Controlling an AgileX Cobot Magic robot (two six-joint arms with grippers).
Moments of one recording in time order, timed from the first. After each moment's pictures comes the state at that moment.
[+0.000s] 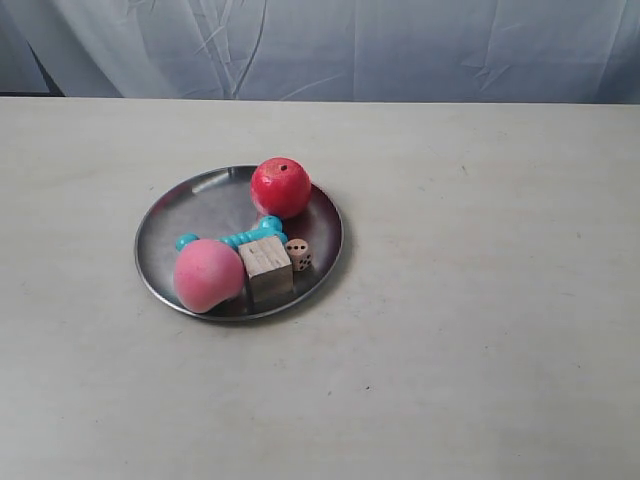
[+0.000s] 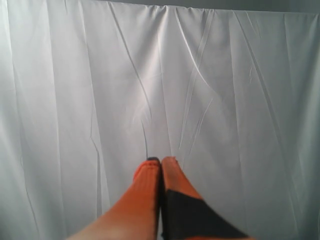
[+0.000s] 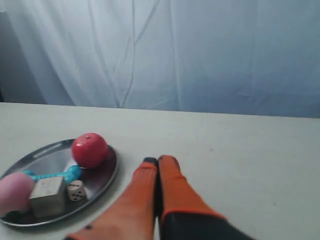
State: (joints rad) left arm 0.01 0.40 -1.02 -0.87 0.45 0.74; right arm 0.03 0.13 -0.34 0.33 0.46 -0.20
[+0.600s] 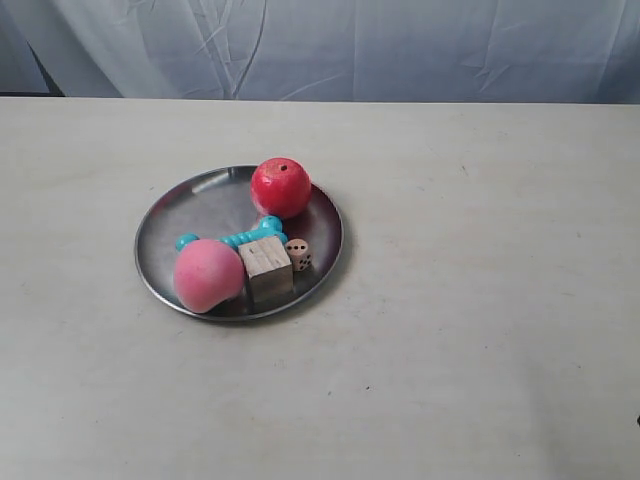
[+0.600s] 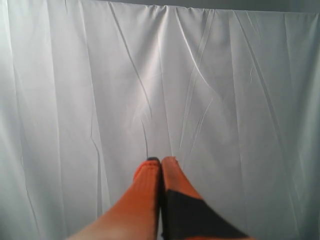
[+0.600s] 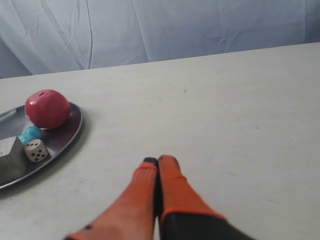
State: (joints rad) left arm 0.01 0.40 -1.02 -0.87 0.45 0.74; right arm -0.05 0.01 0.00 0.40 0.36 -0.21
